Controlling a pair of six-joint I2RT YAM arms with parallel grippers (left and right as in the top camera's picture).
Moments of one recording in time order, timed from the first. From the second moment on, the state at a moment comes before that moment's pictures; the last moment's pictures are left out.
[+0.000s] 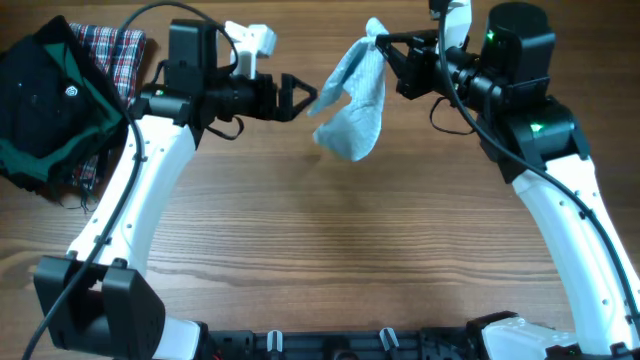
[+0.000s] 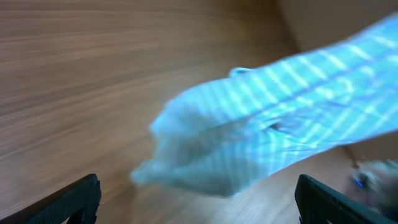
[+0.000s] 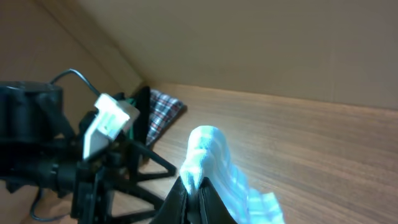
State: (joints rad) left arm -0.19 1.64 1.39 -0.59 0.72 -0.12; right arm 0.25 1.41 1.42 -0.37 -0.51 0.28
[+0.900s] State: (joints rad) left arm -0.29 1.65 1.30 -0.50 0.83 0.27; right arm 0.25 1.37 1.42 -0.25 -0.76 0.40
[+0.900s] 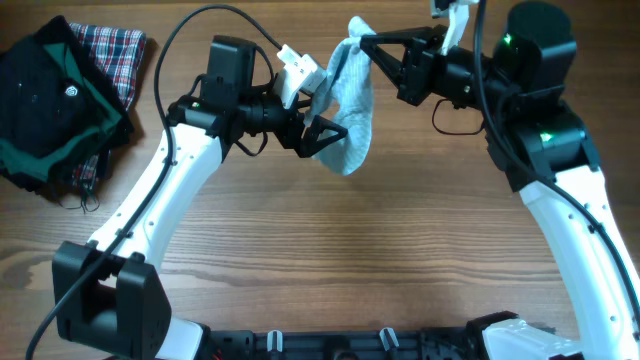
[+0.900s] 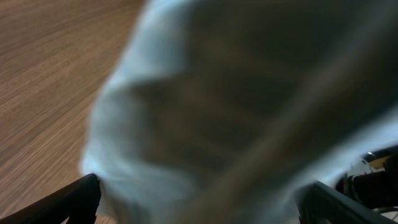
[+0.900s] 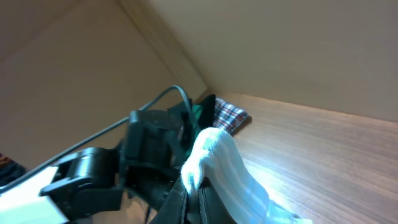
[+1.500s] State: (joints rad) left arm -0.29 1.65 1.30 -0.46 0.69 0.24; right arm 0.25 1.29 1.42 -0.25 -0.79 0.41
